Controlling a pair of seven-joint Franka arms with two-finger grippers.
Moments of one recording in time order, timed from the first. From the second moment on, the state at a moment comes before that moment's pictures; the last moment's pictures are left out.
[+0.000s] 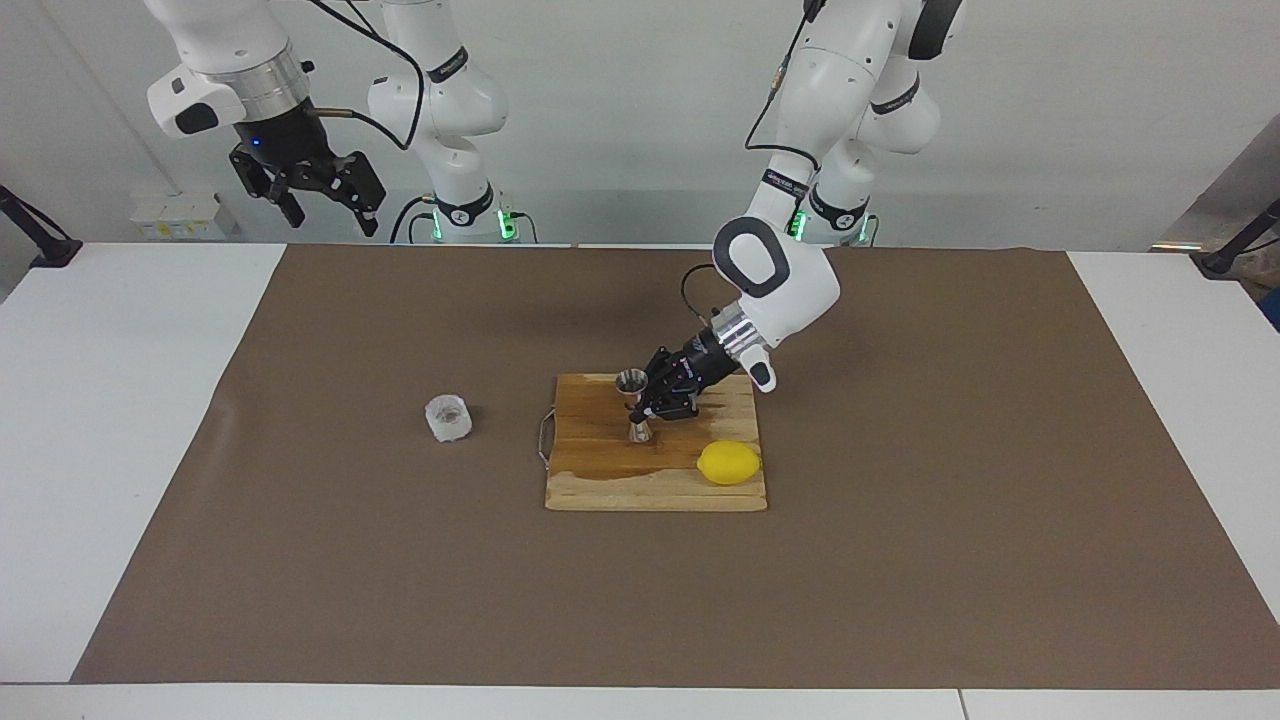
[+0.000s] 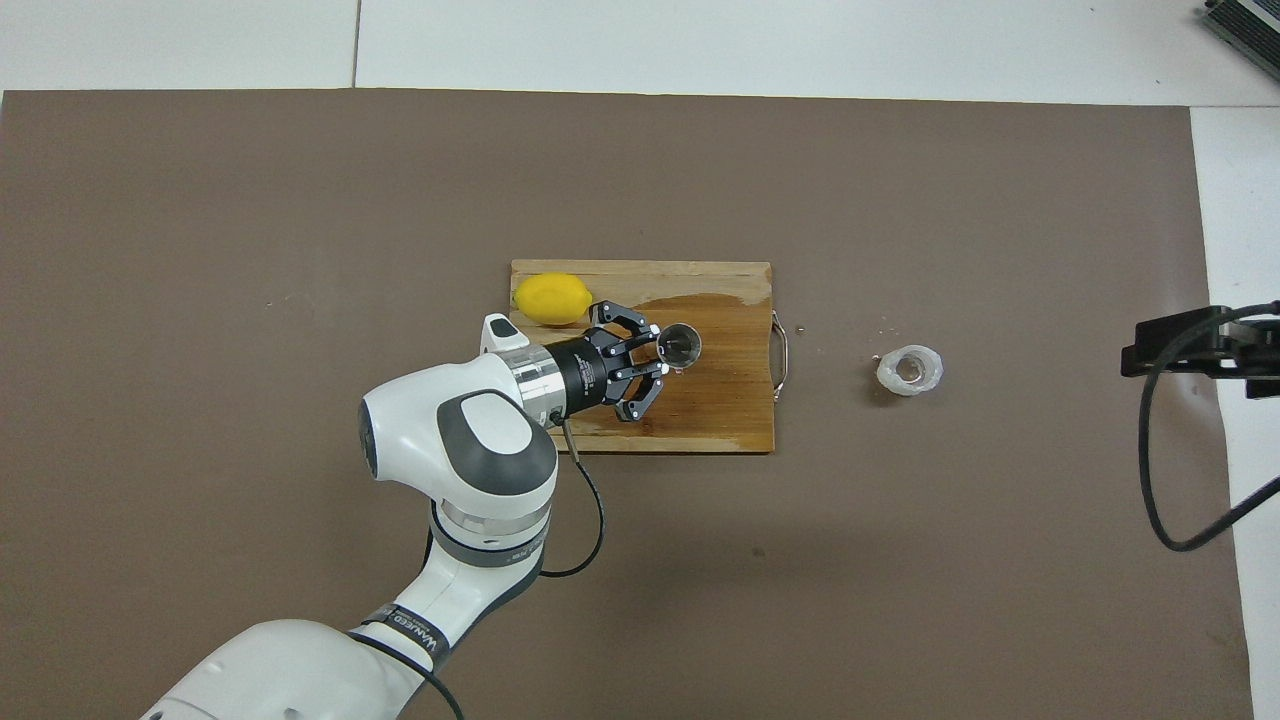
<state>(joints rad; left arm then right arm) -0.62 0.35 -0.03 -1.98 -1.82 2.66 -0.73 -0.01 -0.11 0.01 -1.60 0.02 1.48 0.20</state>
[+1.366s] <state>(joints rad) -0.60 0.34 -0.03 -1.98 -2.24 2.73 -0.58 -0.01 -0.12 0.02 -1.60 0.04 1.48 0.20</state>
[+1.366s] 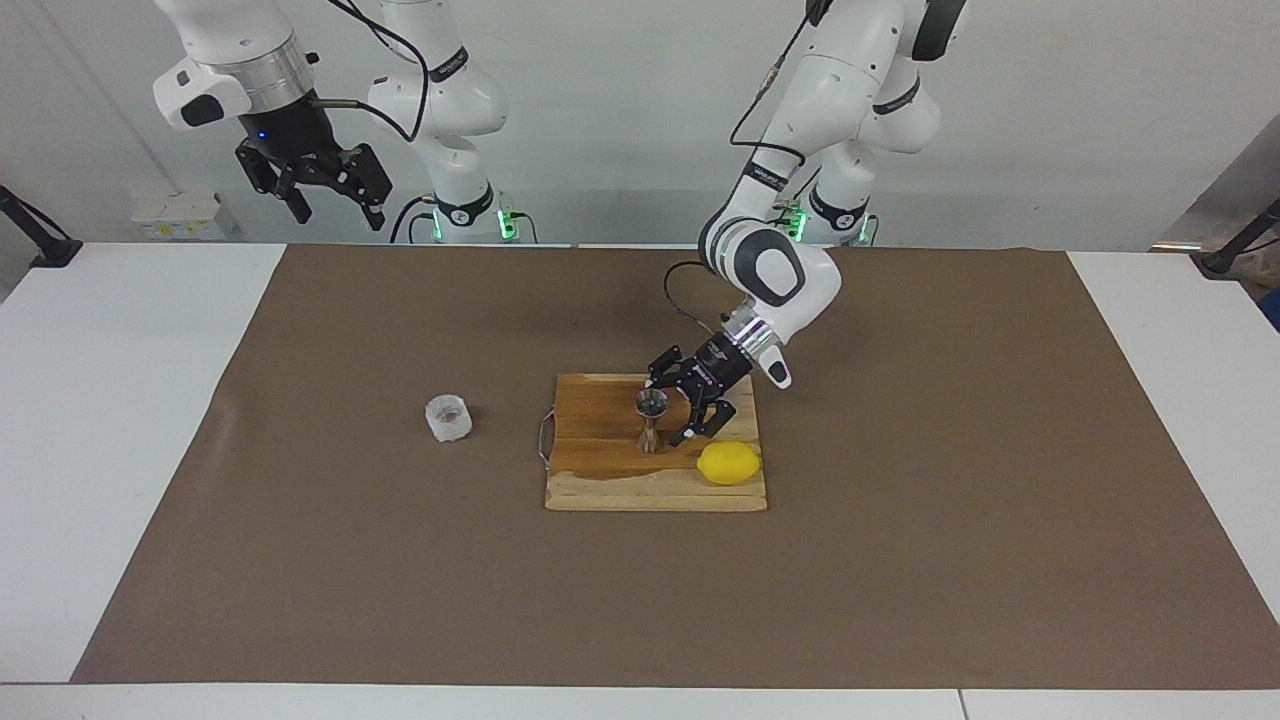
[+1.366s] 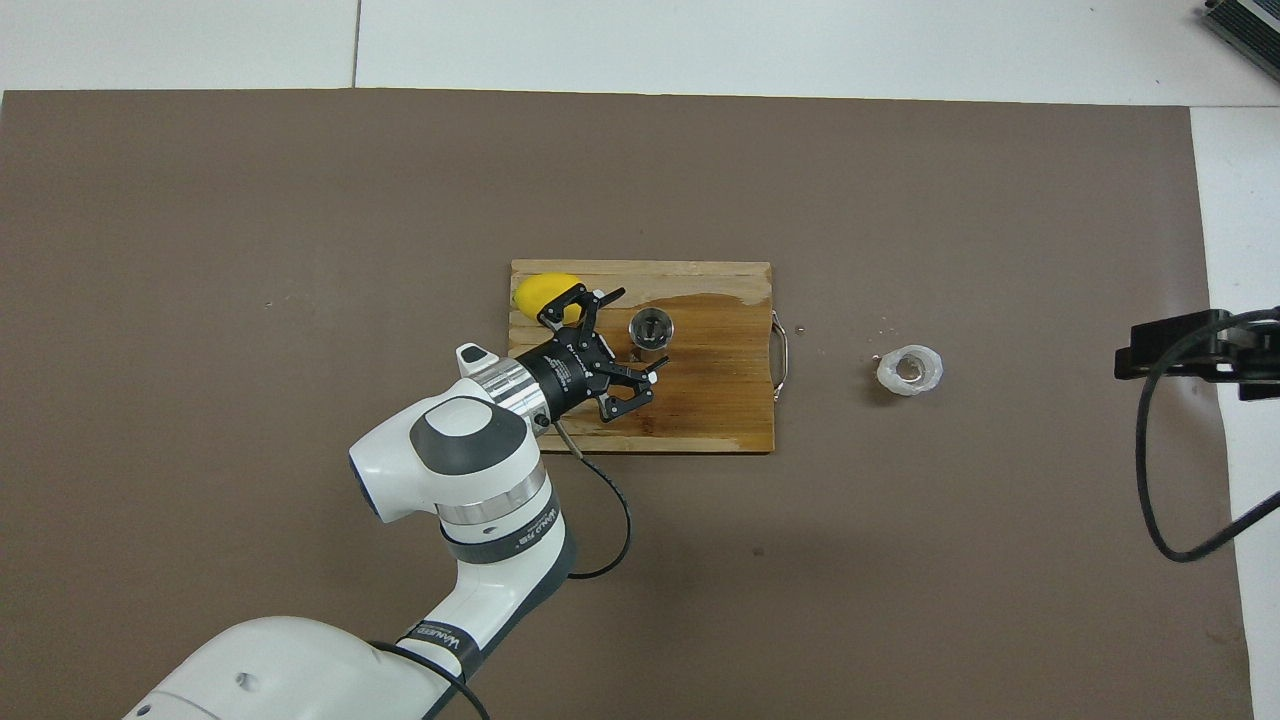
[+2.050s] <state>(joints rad) -0.60 0.24 -0.10 -1.90 -2.20 2.88 -0.67 -0.14 -0.12 0.01 -1.64 0.04 1.52 -0.26</state>
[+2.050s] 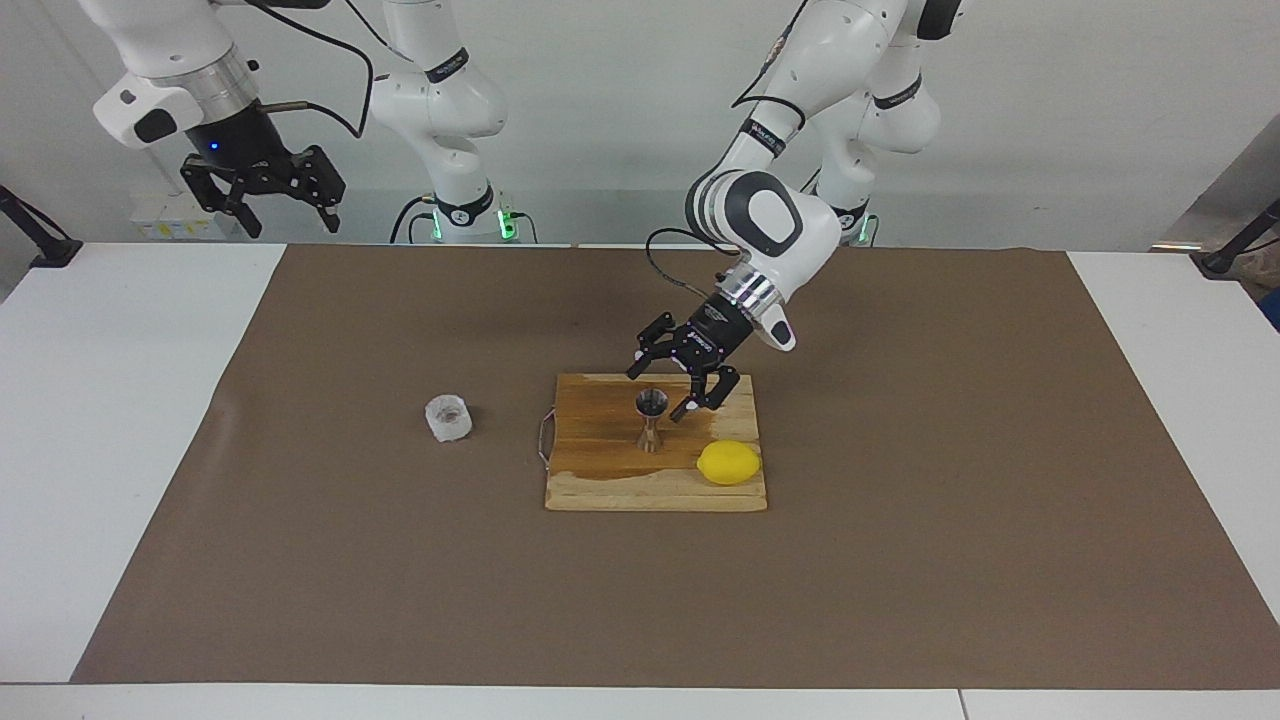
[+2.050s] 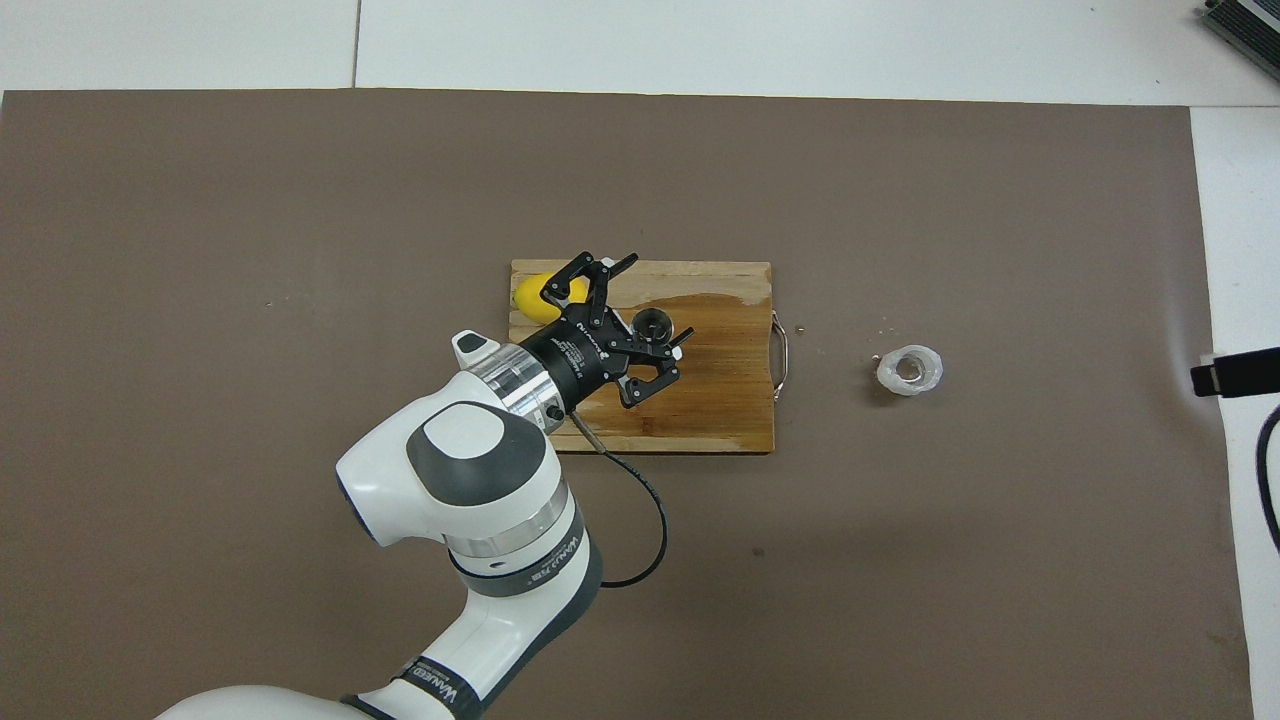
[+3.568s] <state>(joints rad) -0.59 0.24 0.05 -1.77 -1.01 2.51 -0.69 -0.31 0.13 0.00 -1.95 0.68 1.85 -1.83</state>
